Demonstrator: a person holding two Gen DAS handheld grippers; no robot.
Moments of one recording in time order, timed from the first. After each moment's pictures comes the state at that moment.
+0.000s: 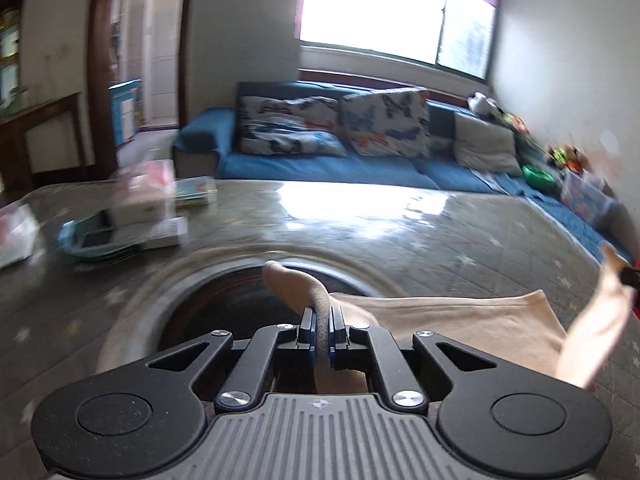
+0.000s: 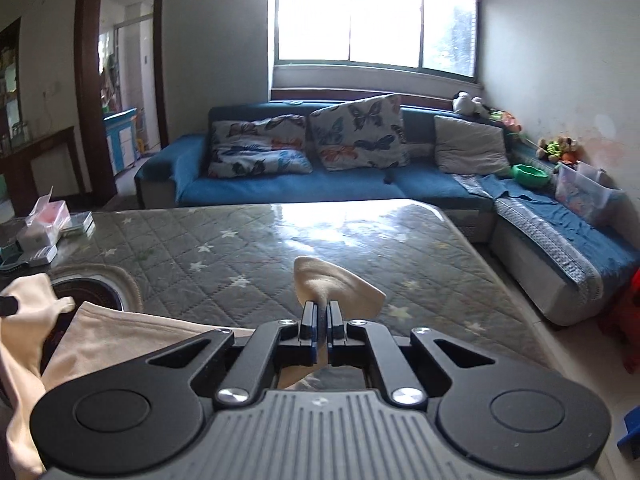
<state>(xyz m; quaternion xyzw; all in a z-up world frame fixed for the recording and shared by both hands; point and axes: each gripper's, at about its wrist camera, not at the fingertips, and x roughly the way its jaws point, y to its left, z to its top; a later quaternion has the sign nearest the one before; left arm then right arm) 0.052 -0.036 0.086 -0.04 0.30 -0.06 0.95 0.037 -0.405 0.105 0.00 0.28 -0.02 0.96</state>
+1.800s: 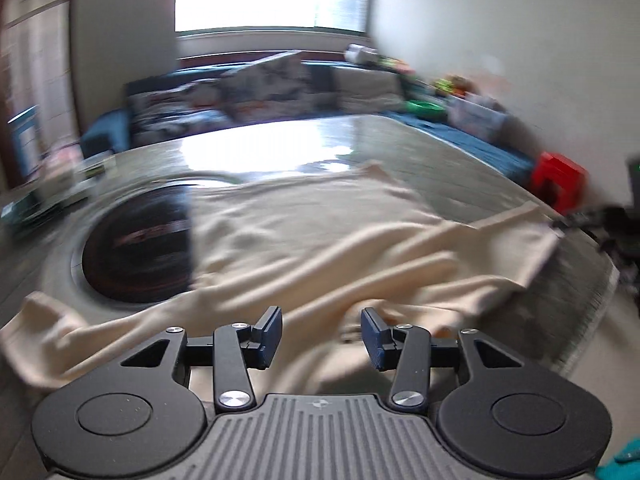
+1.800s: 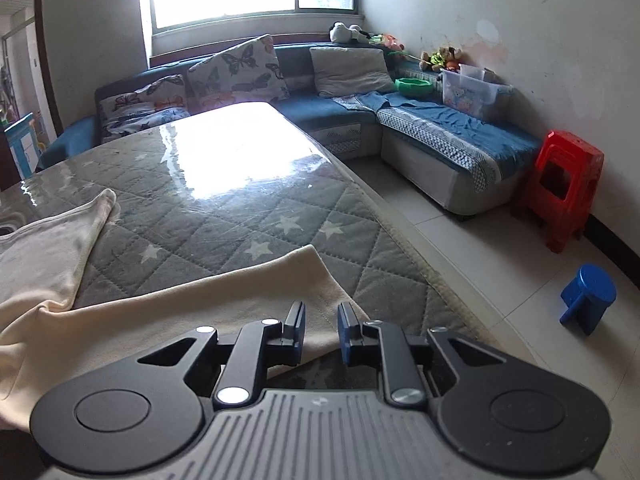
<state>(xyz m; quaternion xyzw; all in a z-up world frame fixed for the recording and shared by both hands) -0.107 -0.113 0.050 0.07 0.33 -0.25 0.91 -0.100 -0.529 0.030 0.07 0.35 -0.17 0.92</state>
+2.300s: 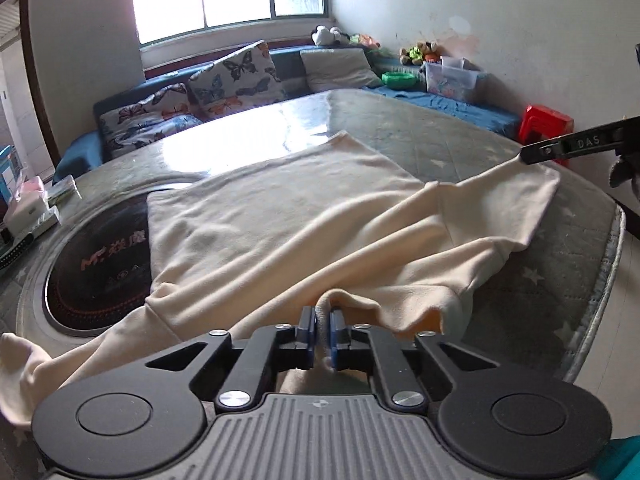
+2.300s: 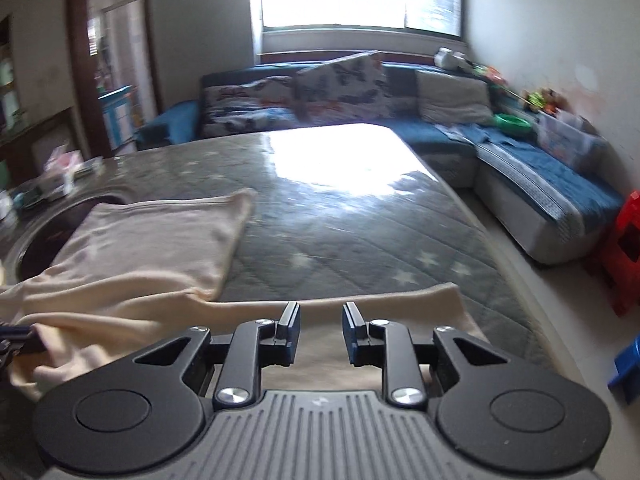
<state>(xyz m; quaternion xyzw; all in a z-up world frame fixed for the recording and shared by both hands) -0.110 -0.135 0.035 0.12 0.32 -0.25 0.90 -0.103 -0.452 0.073 0.02 0.33 -0.01 0.94</state>
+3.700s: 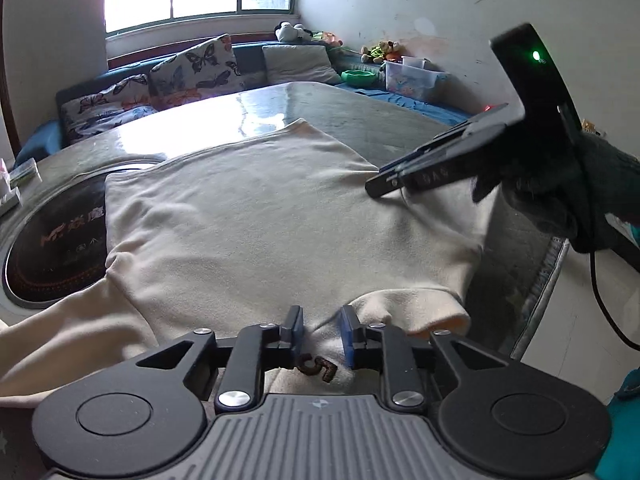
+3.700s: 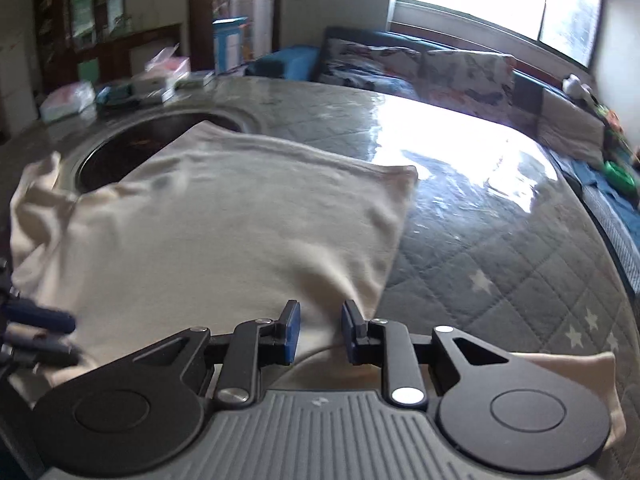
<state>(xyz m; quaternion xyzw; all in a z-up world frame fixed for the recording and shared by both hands) -0.116 -0.136 0.020 0.10 0.34 -0.32 0.88 -0.037 -0.367 0.032 -0.07 0.38 0.13 0.91</state>
